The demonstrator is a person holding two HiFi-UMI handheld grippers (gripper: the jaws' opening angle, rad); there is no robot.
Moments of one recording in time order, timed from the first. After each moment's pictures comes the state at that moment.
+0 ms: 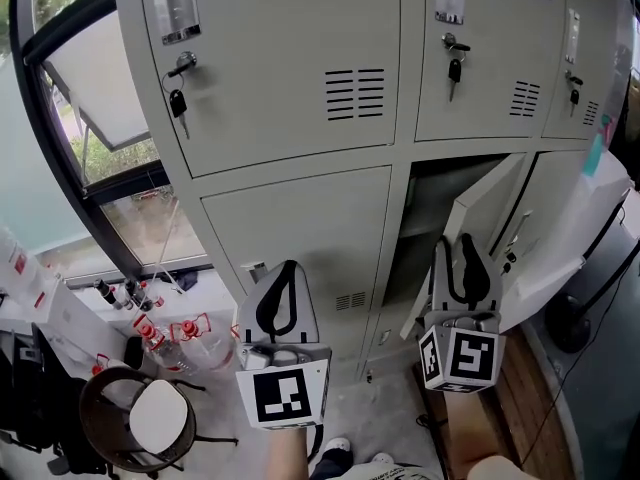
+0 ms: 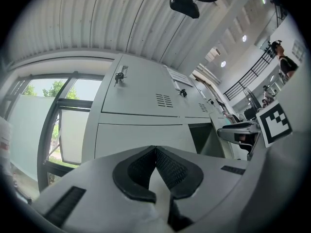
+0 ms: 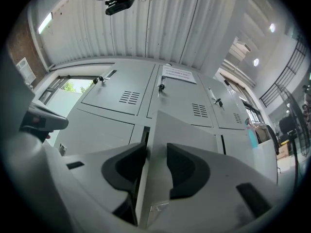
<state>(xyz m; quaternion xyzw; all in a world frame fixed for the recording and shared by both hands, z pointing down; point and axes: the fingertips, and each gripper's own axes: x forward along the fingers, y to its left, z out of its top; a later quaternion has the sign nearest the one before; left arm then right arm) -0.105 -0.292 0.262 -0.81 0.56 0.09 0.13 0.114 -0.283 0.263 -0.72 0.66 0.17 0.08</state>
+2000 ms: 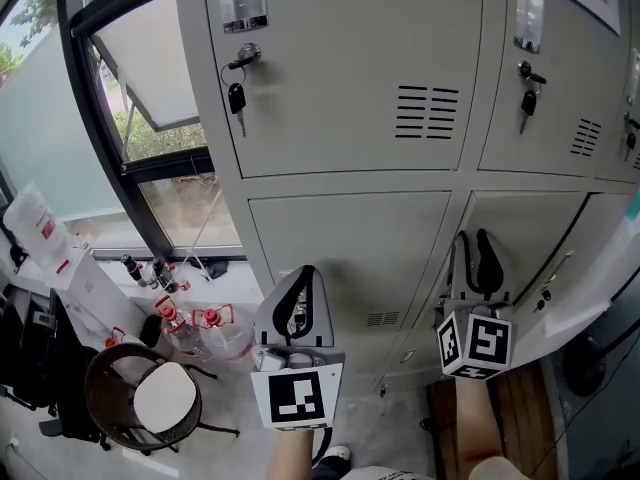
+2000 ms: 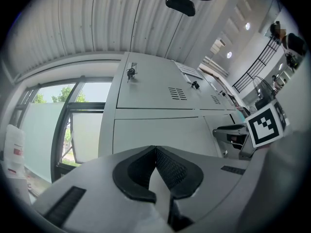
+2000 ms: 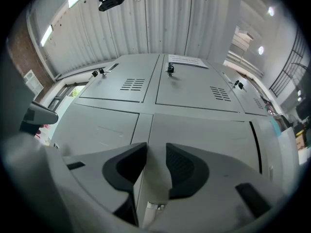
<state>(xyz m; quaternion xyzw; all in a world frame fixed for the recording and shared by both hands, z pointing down) -0.140 -0.315 0.266 -0.77 0.62 0.07 0.14 0.092 -0.362 0.264 -0.68 0.71 0.16 0.09</state>
